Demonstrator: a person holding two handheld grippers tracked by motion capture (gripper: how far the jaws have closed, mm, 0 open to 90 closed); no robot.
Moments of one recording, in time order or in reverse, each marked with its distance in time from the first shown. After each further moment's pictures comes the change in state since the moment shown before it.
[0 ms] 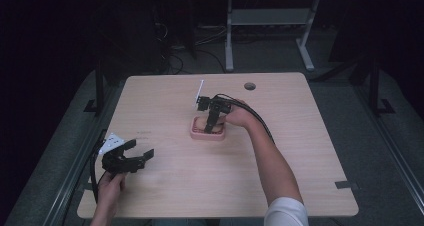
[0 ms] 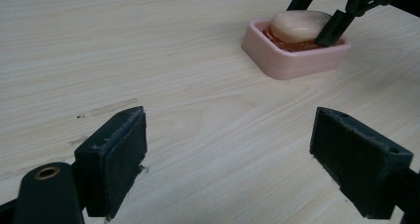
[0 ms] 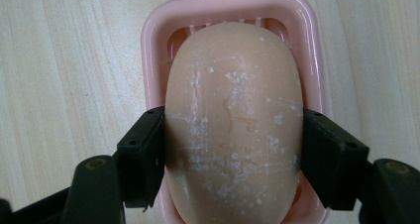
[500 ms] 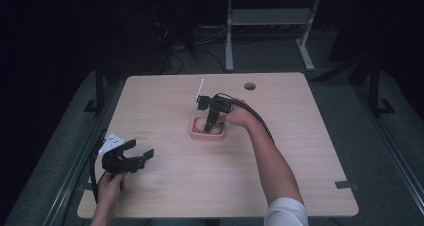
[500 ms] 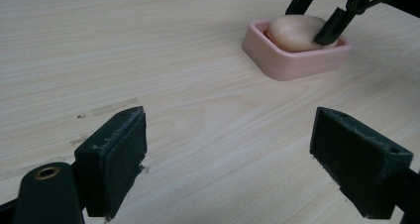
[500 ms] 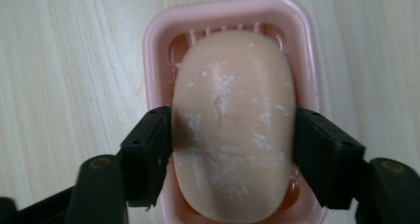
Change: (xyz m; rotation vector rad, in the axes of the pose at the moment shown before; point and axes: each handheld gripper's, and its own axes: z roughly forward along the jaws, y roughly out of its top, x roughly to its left) left arm 0.000 0.000 0.000 -0.001 0.000 -0.003; right arm 0.000 0.000 -0.004 -0.025 0.008 0.006
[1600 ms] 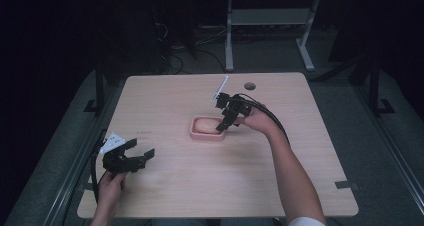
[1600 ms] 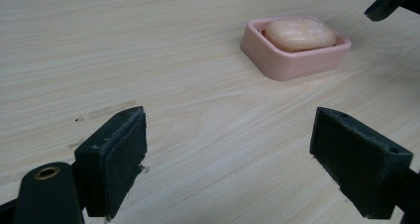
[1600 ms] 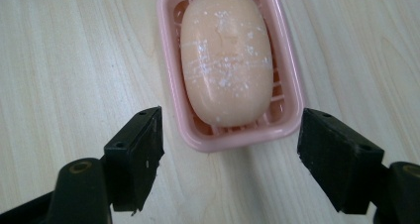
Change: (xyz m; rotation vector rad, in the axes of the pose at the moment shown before) left arm -0.002 0.002 0.001 0.005 0.000 0.012; right arm 0.014 -0.056 -0.041 -0.127 -0.058 0.097
